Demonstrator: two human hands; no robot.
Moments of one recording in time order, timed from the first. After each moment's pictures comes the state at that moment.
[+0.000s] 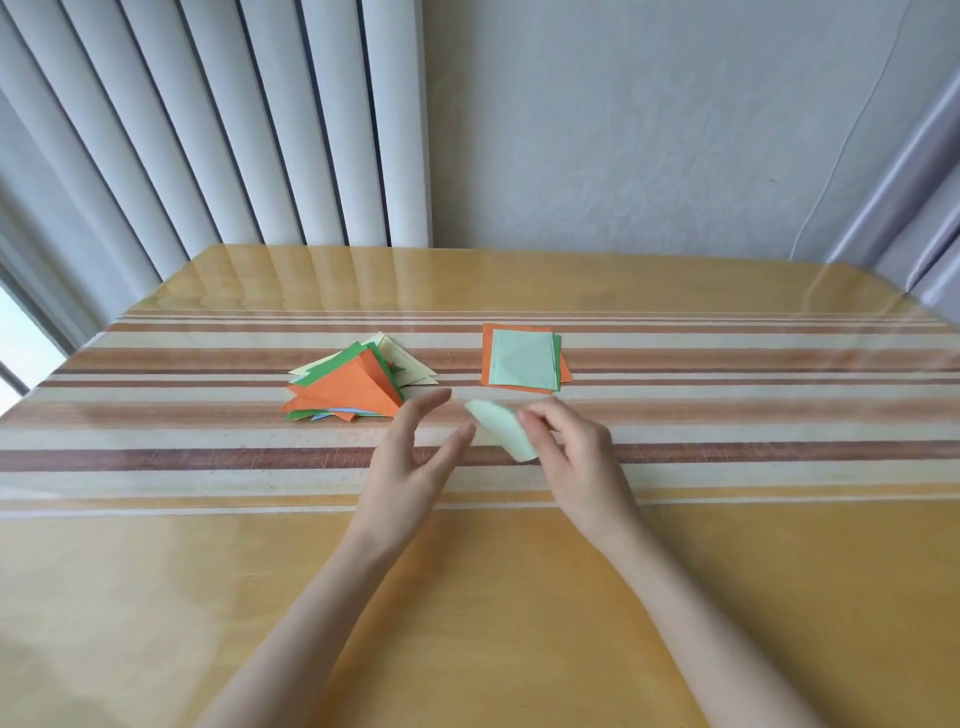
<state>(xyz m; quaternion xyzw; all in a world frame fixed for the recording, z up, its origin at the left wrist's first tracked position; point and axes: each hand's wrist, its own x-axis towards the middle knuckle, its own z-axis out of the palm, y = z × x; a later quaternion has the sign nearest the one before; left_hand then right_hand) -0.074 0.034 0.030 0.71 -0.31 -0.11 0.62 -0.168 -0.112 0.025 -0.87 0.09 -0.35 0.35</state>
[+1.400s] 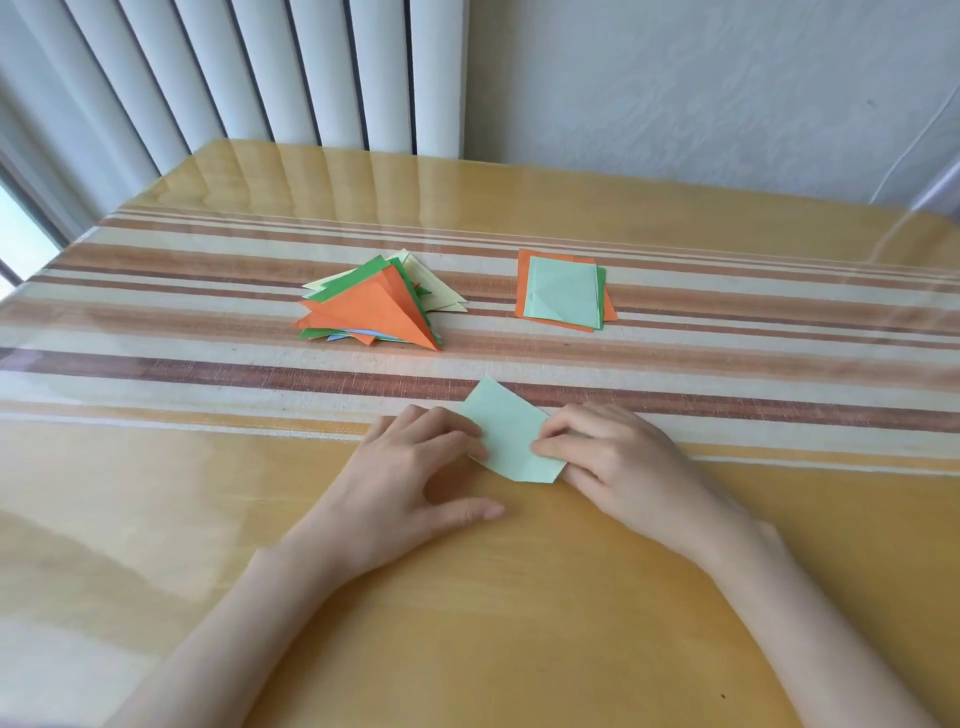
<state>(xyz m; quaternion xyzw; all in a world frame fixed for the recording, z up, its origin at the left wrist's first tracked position) -0.064 0.090 -0.006 0.78 -0.55 -0.05 0.29 -0.196 -0.117 0.004 -0.98 -0.06 -0.18 0.10</state>
